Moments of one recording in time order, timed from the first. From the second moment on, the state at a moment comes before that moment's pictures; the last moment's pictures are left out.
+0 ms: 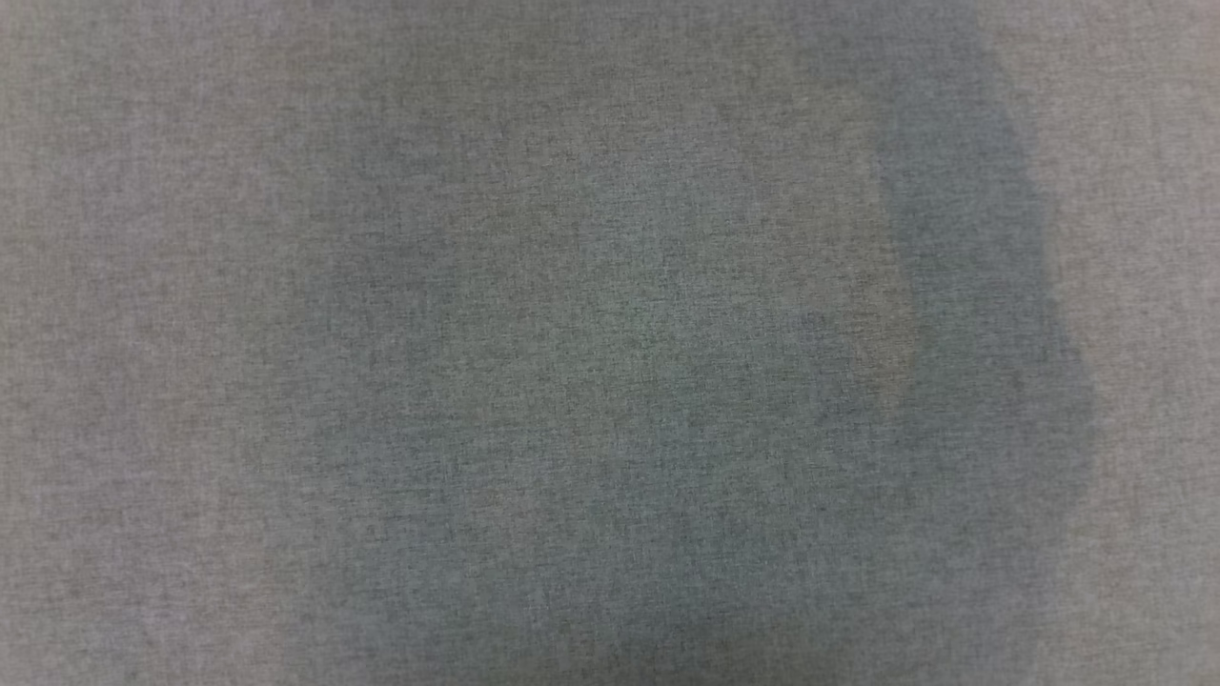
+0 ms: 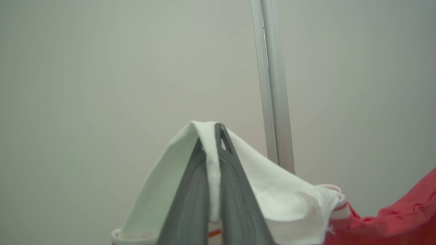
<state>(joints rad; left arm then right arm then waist) -1.77 0.28 -0.32 0.69 -0.41 -0.13 -0.08 -1.67 -0.32 0.23 0.72 0.52 0.13 -0.17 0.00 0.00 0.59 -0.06</state>
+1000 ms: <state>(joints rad) -1.06 0.34 -0.39 0.47 -0.60 -0.05 -0.26 -1.02 -0.38 0.44 0.50 0.72 0.13 -0.26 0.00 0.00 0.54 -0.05</state>
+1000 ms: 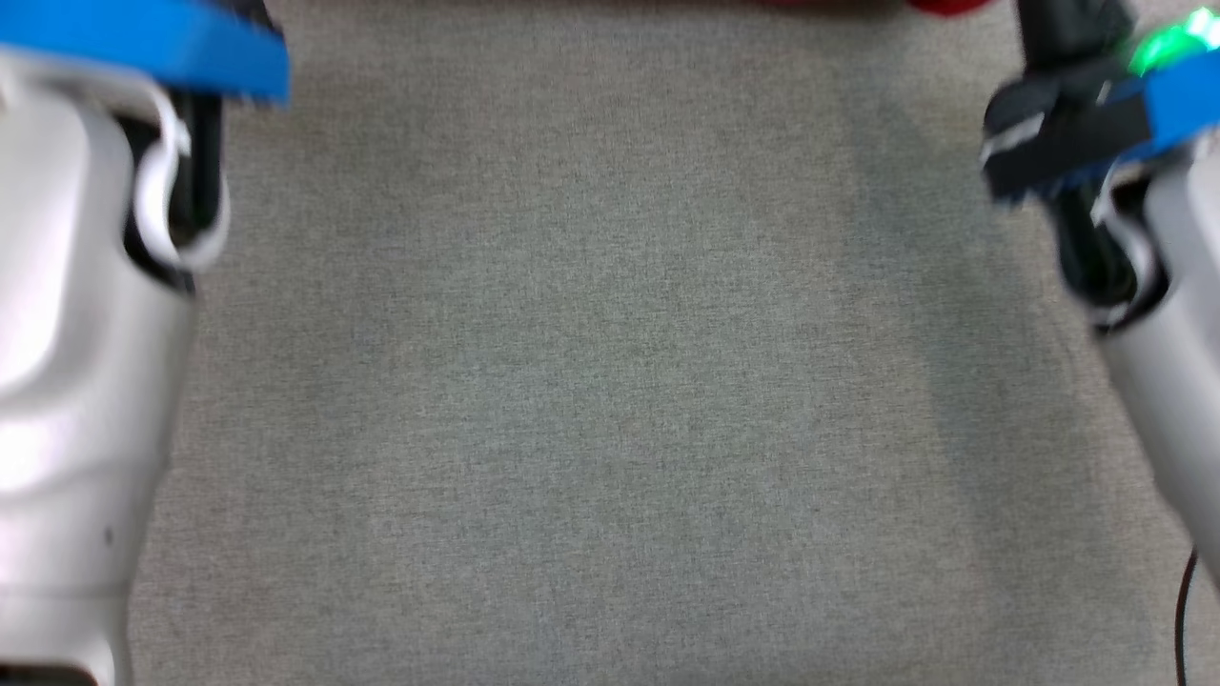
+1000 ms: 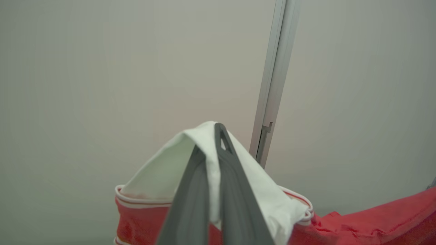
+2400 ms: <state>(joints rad) 0.17 0.31 -0.33 -0.02 -0.69 0.16 -0.26 0.09 -0.40 0.32 0.15 0.69 0.13 -0.17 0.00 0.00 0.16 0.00</state>
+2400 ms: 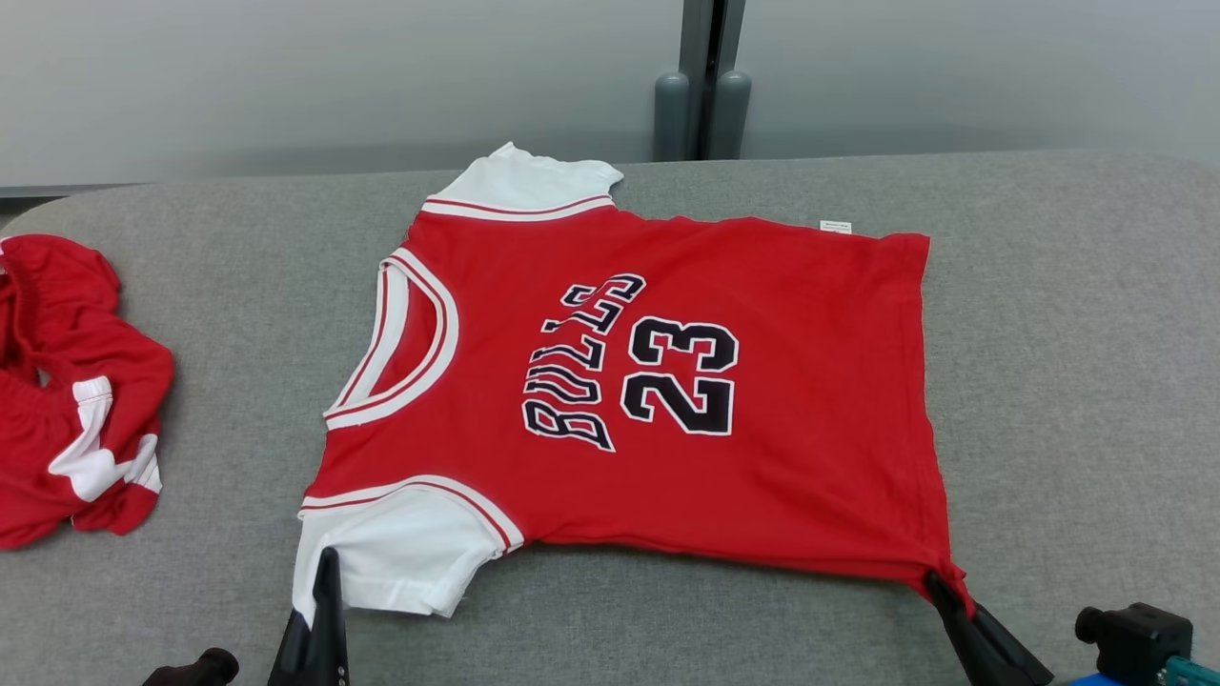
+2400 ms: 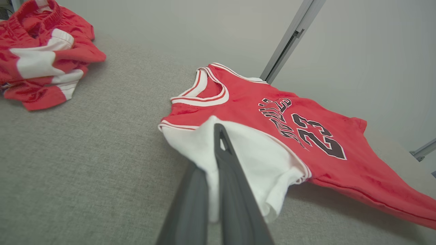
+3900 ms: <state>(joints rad) -0.50 0.39 -0.39 0.40 -0.63 -0.05 -0.12 -0.28 -0.33 0.39 0.25 0.70 0.13 -0.11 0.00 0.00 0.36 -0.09</state>
